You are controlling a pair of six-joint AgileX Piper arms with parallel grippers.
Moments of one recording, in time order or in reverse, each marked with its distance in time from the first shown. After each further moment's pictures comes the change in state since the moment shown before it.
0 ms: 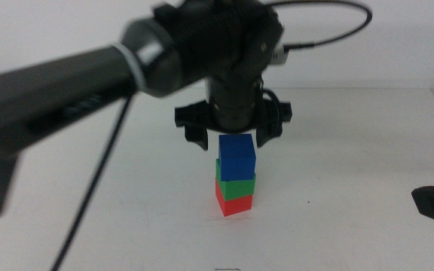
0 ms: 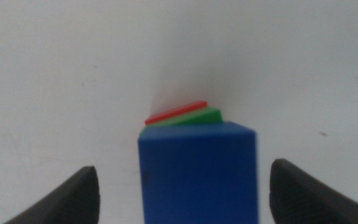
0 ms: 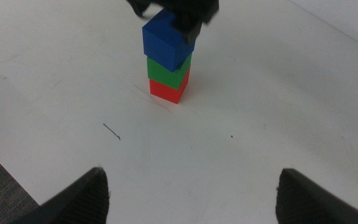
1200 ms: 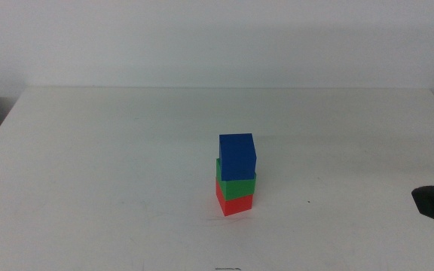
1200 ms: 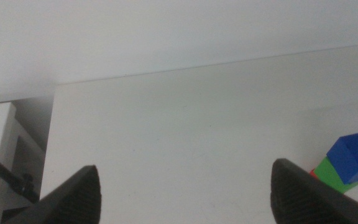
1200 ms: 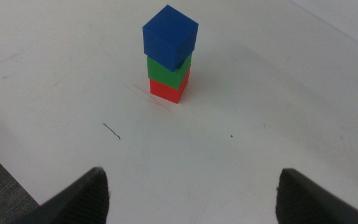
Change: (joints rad) left arm 0.637 -1.090 0.557 -0.207 -0.220 0.847; right arm 0.000 -0.002 0.000 -0.002 0.000 0.000
